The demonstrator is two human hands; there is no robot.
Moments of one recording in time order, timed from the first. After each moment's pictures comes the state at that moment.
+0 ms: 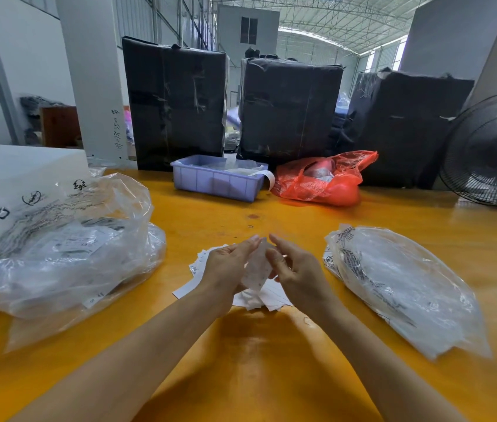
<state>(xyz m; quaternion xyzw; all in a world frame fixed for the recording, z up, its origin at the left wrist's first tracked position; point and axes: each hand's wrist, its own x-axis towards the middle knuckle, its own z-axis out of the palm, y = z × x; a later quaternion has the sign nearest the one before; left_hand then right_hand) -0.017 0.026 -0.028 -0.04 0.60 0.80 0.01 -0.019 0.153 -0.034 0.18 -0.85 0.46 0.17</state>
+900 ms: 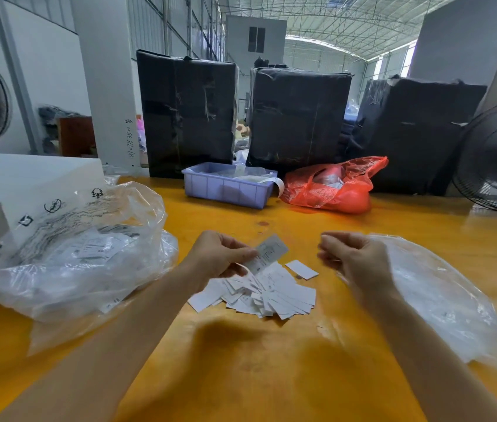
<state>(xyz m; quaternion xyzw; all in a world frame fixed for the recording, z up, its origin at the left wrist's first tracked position) -0.030 -0.022 0.001 0.01 0.77 0.63 0.02 -0.023 0.198 -0.003 0.02 -0.68 0.71 0.18</state>
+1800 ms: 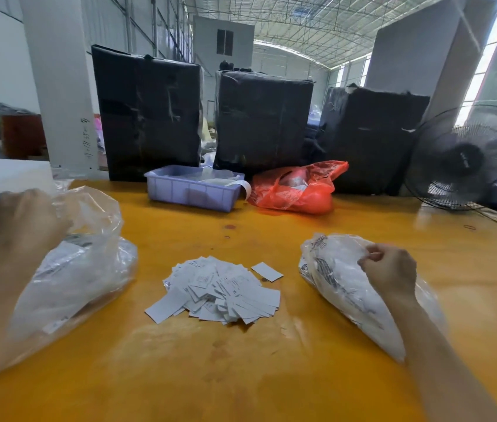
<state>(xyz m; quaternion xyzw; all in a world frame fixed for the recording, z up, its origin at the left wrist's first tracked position) -0.074 -0.190 0.025 -0.25 0.92 0.17 -0.27 -0.038 0.305 -0.020 -0.18 -0.87 0.33 0.33</state>
